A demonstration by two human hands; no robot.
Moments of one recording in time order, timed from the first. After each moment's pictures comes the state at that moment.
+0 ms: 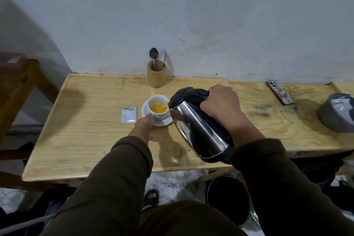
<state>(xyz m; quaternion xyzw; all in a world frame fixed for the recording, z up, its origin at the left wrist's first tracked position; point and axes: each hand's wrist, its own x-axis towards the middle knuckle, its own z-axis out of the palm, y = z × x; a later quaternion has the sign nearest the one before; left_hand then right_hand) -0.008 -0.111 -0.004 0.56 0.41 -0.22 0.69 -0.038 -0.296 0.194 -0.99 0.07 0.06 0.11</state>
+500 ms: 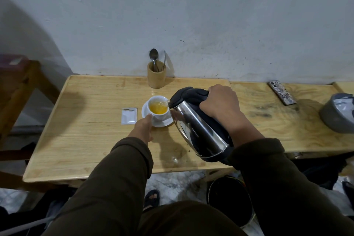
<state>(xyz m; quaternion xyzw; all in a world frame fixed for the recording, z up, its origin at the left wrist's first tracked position) -0.010 -0.110 -0.003 0.56 0.39 -0.23 0.69 -0.033 -0.298 0.193 -0.99 0.07 0.06 0.11</state>
